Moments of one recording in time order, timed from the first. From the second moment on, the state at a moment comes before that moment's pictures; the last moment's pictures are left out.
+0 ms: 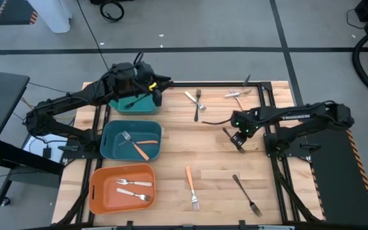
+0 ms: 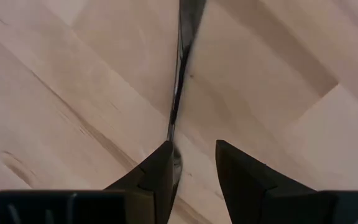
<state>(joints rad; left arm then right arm) 0.33 1.25 1.30 -0.24 -0.09 -0.21 -0.22 1.15 0.58 -0.80 -0.09 0.65</state>
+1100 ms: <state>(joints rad) 0.36 1.25 1.30 -0.26 -0.09 -0.12 -0.15 1.42 0.59 -0.67 0.02 0.82</state>
